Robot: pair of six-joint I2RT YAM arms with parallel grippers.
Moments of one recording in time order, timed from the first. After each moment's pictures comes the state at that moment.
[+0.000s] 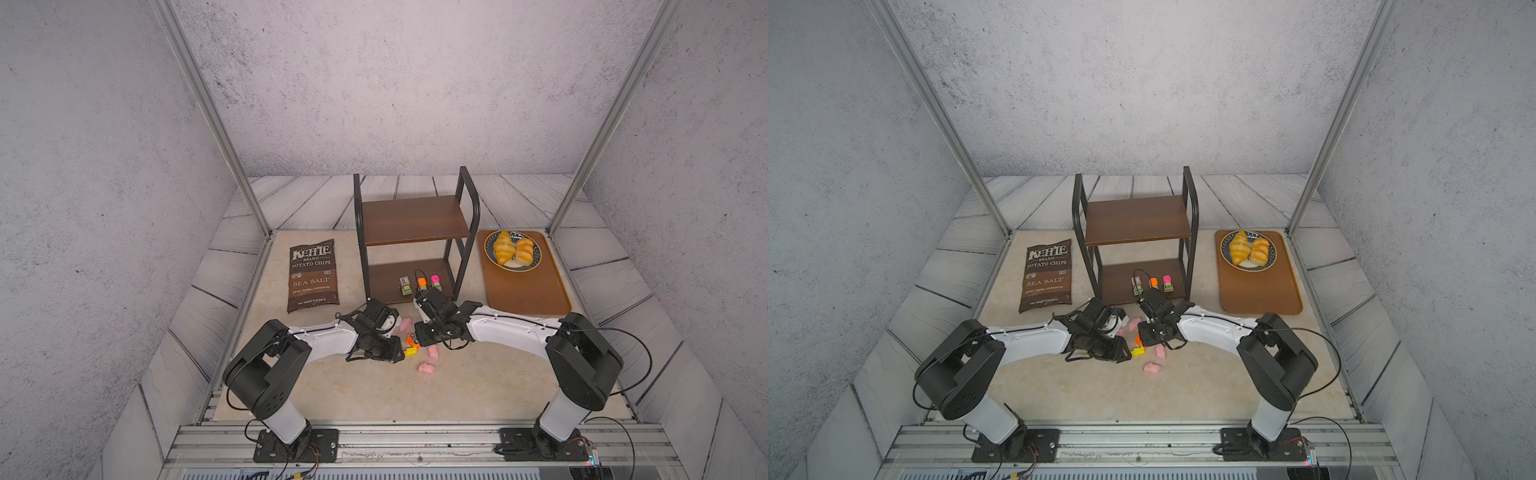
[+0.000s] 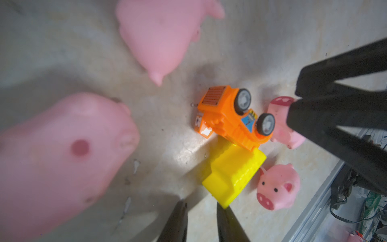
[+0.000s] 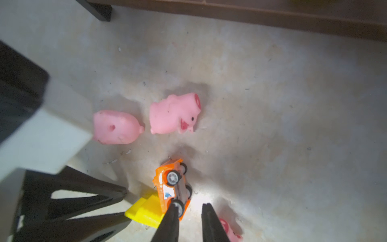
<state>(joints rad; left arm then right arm) -0.68 1.62 0.76 -0.26 0.43 -0.43 0.83 1.70 1.05 -0.46 -0.04 0.46</state>
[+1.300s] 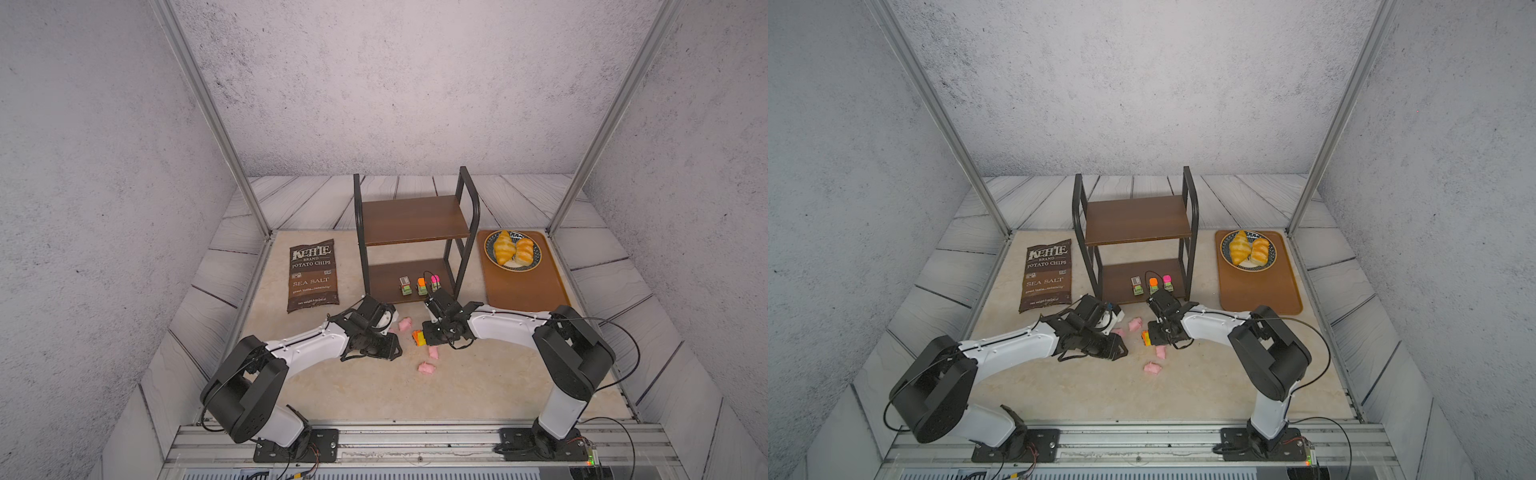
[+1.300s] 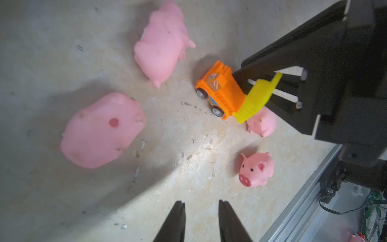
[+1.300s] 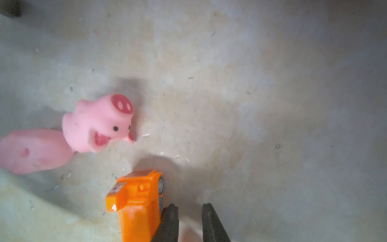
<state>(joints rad) -0.68 1.47 0.76 -0.36 0.39 -0.42 0.75 1.77 0.99 -0.38 -0.05 0.50</state>
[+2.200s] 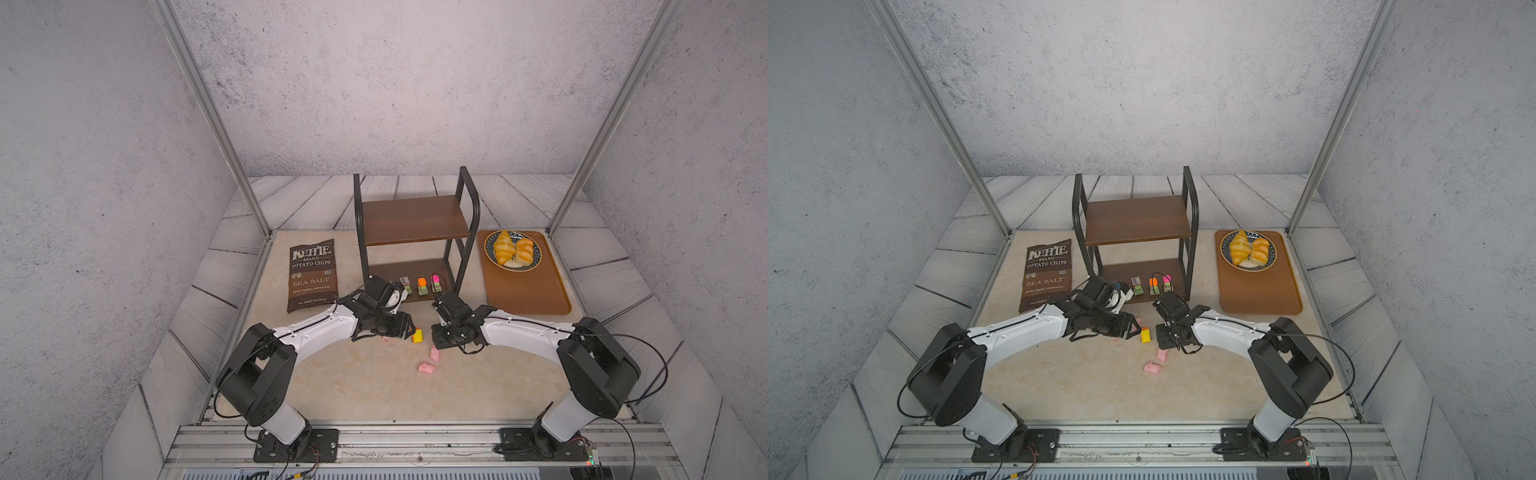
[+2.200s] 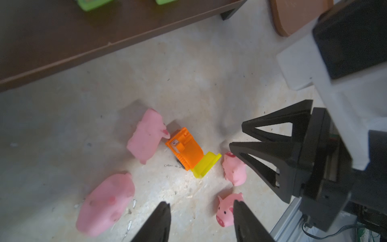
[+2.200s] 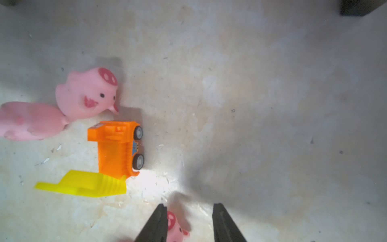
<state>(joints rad) -0.67 1.59 0.99 -0.37 0.40 -0.40 0.74 1.60 0.91 -0.46 0.02 0.48</state>
